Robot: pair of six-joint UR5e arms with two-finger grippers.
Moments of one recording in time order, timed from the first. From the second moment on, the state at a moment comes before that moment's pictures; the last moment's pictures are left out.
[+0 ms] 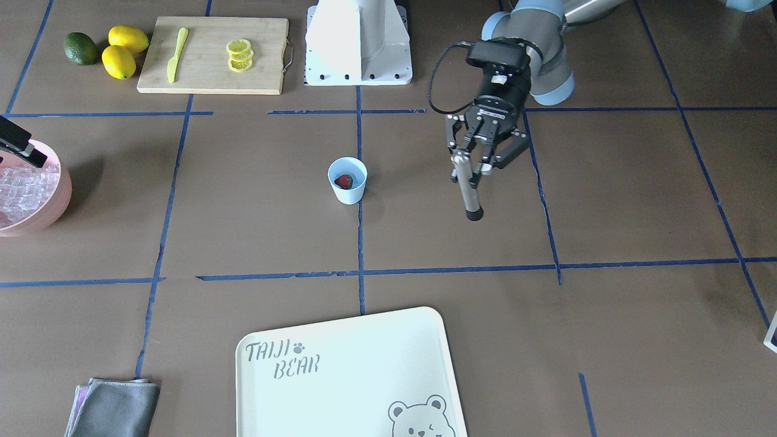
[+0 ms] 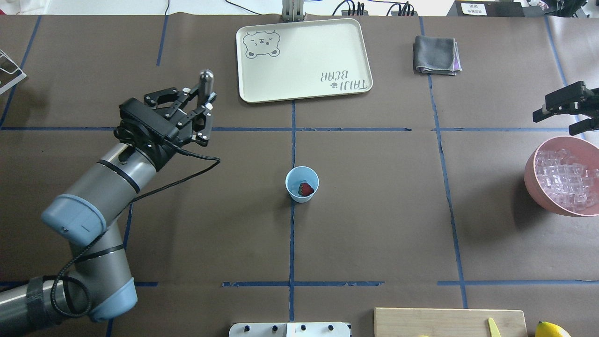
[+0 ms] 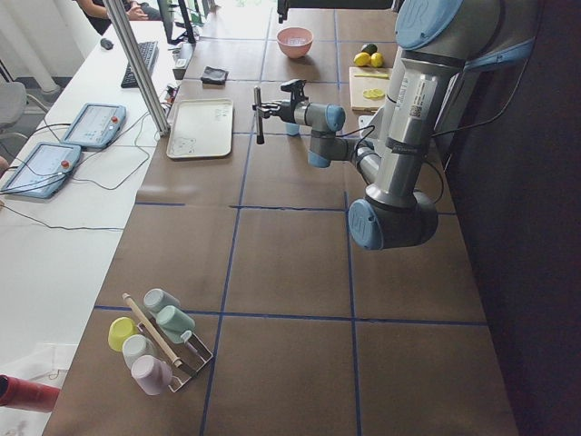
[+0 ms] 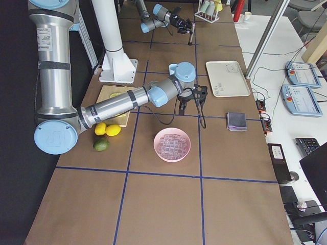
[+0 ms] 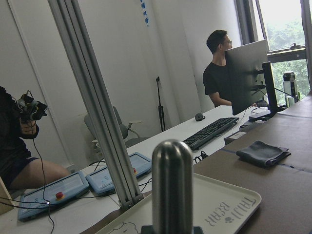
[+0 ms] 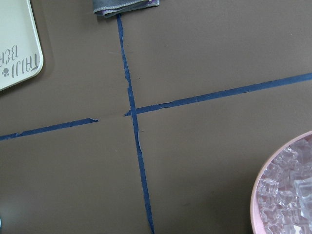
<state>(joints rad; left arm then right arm) -0.48 -1.86 -1.72 -2.86 -0.96 -0.29 1.24 -1.57 1.96 -1.34 2.47 0.86</state>
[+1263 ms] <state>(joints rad) -1.03 -1.54 -1.69 -2.29 -1.69 -0.29 1.24 -1.63 1.96 -1.34 2.47 0.84</state>
